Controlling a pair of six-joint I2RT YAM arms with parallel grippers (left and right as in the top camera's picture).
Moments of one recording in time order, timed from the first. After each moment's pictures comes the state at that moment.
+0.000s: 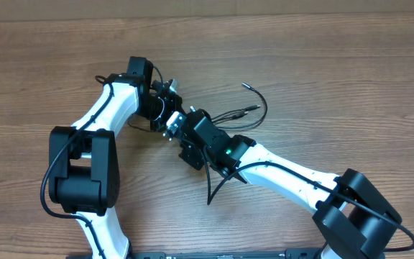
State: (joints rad) left arm -0.13 2.01 1.38 -0.83 0.73 -0.28; right arm 0.87 1.77 1.12 -0.24 -0.01 -0.12
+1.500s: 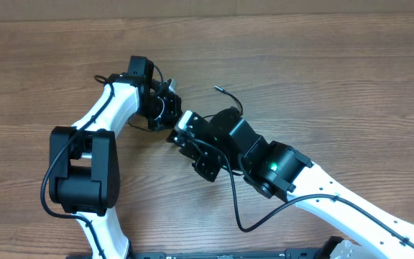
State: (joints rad) left arm -0.13 2.01 1.38 -0.82 0.63 -0.28; right arm 0.86 1.39 1.12 -0.45 -0.24 -0.06
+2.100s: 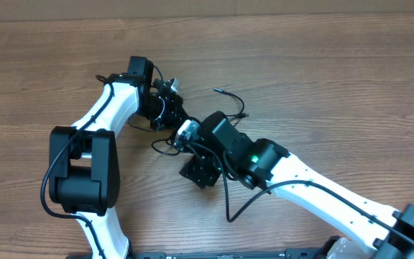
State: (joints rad) left arm -0.13 2.01 1.38 -0.83 0.73 -0.21; right arm 0.86 1.54 1.12 -0.54 -0.24 -0.01
